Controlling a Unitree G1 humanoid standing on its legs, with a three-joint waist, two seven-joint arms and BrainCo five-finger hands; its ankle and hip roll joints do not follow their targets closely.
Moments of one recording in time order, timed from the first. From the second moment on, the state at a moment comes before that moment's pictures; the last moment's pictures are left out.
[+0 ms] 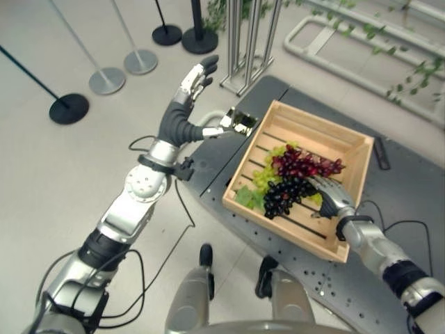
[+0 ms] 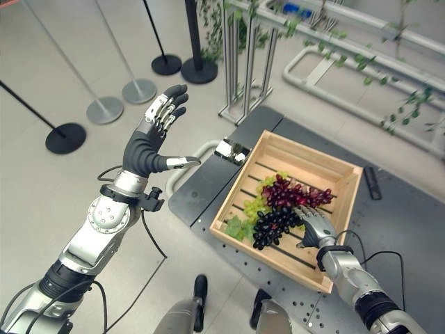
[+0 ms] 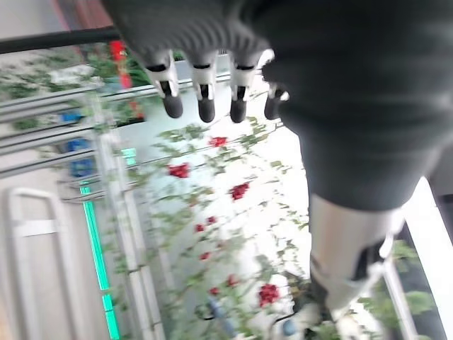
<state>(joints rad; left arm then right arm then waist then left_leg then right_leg) -0.46 0.61 -0.32 -0.25 -0.30 -0.22 0.14 -0.26 -0.68 0.43 0.52 -0.65 -0.01 -0.29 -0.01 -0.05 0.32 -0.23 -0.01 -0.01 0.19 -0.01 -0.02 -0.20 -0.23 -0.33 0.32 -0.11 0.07</state>
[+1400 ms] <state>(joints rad) -0.54 0.61 -0.36 -0.24 -0.33 -0.21 0.20 -0.66 -0.66 0.49 0.88 -0.60 0.09 -0.39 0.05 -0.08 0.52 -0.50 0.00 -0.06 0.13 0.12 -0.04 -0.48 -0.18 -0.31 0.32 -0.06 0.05</state>
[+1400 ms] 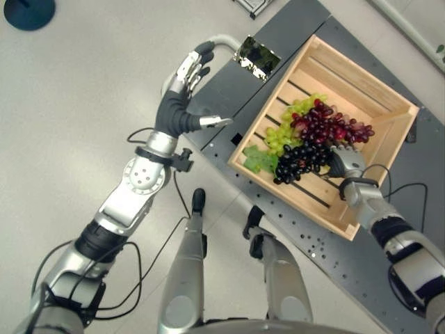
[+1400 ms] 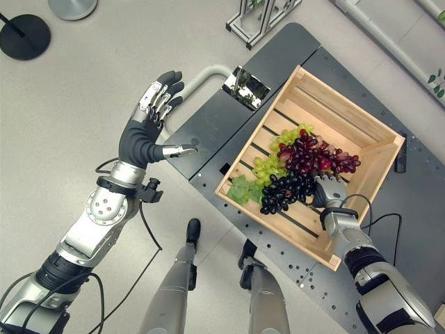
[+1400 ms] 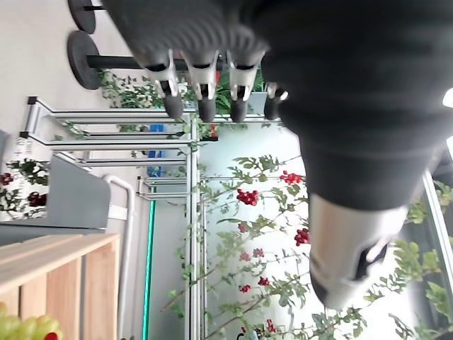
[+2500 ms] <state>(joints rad) -0.56 0.56 -0.38 -0.24 -0.33 -0.20 0.23 -0.92 -0.70 0.65 1.07 -0.69 0.20 -0.40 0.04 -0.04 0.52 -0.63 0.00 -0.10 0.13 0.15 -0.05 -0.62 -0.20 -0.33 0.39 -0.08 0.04</state>
